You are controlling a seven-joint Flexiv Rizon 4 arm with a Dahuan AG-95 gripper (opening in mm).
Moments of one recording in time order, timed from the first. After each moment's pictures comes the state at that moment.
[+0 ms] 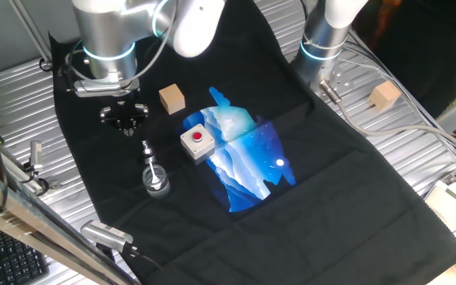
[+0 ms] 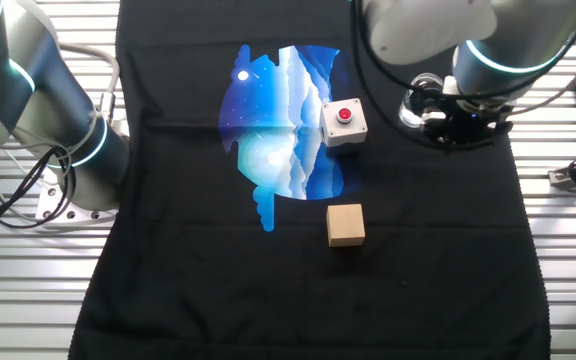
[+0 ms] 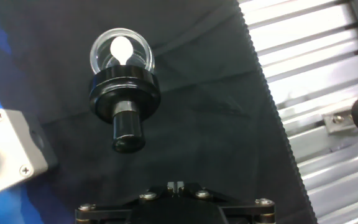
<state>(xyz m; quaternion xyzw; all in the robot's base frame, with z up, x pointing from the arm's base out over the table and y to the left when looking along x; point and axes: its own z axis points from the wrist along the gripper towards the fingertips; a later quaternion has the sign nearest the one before) 0.629 -0.005 0.116 -0.62 0.79 -0.01 0.05</state>
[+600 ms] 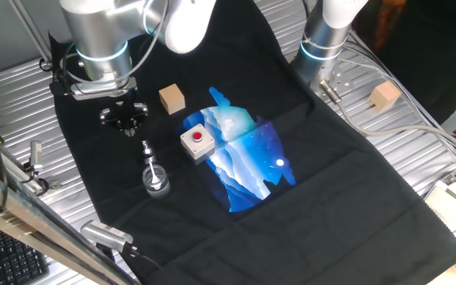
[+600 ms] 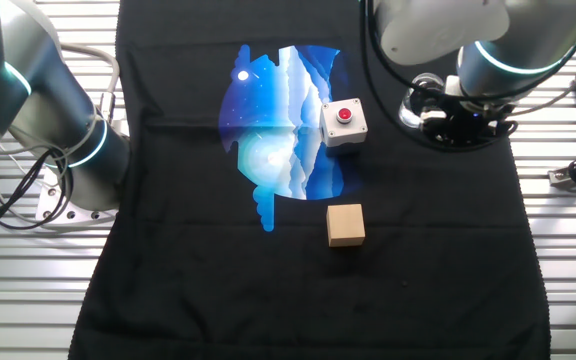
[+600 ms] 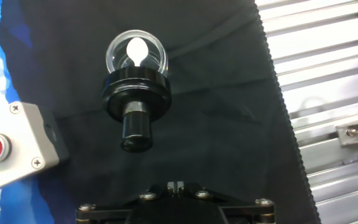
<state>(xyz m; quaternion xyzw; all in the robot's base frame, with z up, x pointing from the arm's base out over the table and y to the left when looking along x) 0.624 0.000 0.118 -0.62 0.78 0.00 0.05</state>
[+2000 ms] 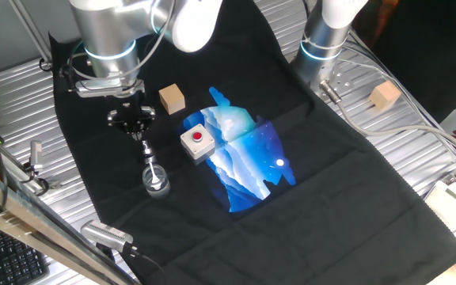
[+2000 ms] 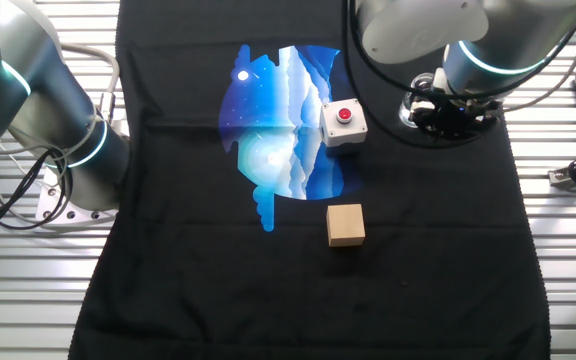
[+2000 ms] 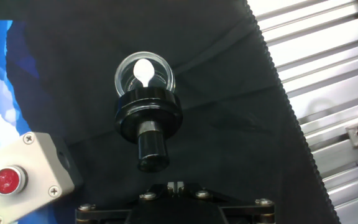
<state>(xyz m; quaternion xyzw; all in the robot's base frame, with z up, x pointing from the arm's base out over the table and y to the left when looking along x) 0.611 0.017 0.118 -0.59 0.81 0.03 0.07</state>
